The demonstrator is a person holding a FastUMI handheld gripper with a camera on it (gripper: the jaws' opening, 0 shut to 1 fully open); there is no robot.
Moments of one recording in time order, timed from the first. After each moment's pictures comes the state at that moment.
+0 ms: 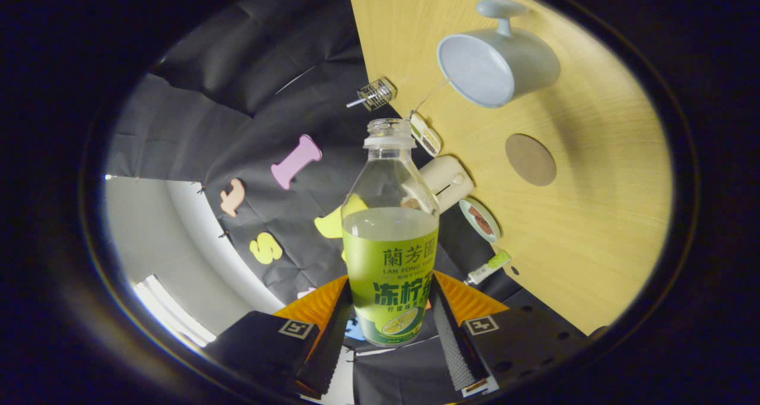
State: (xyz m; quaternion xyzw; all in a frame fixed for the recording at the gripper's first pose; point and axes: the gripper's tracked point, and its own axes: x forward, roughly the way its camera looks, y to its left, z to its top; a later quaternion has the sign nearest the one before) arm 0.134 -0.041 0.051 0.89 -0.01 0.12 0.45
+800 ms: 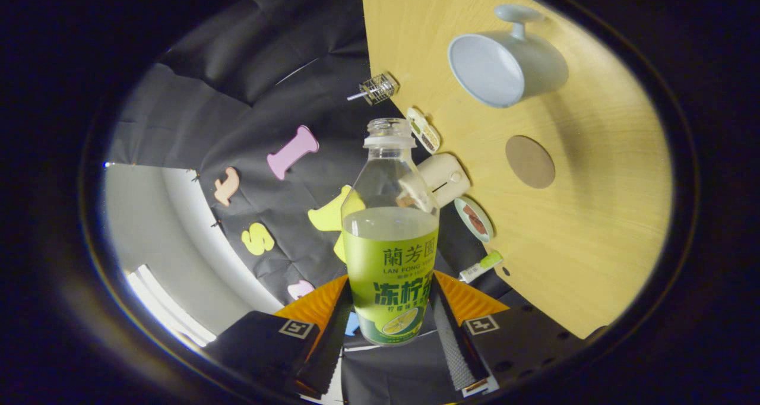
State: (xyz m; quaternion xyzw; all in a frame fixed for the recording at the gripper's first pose) arm 0.134 -0.034 0.048 0.87 0.01 0.12 0.48
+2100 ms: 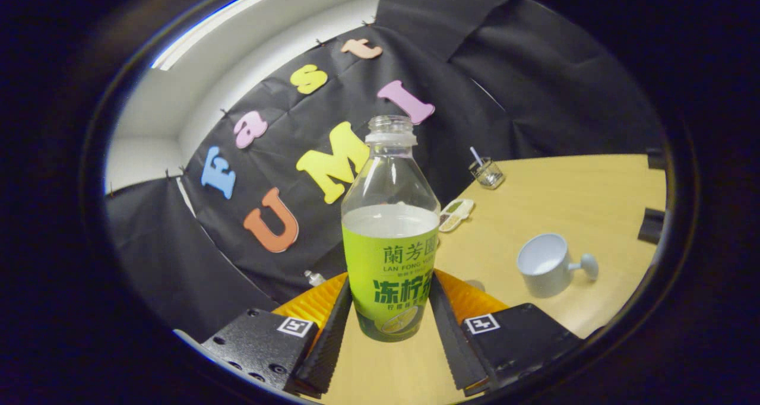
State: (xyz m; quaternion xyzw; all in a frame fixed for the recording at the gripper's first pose) arm 0.105 -0.007 0.012 0.33 0.05 -0.04 0.94
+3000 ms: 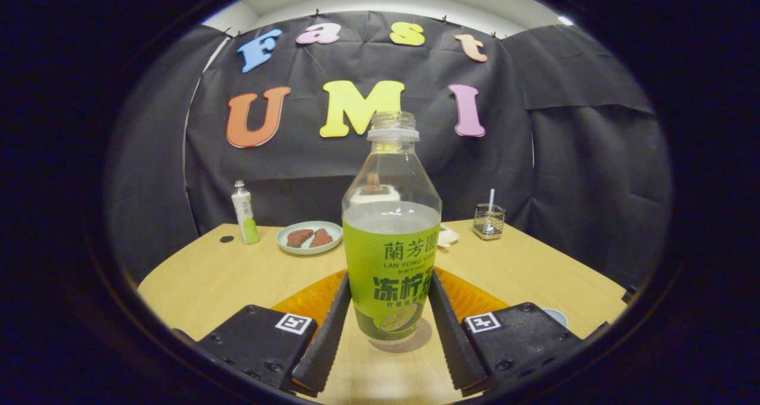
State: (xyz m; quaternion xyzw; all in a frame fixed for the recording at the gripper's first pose) arm 0.225 -0.017 -0.058 0.03 0.12 -0.11 0.99
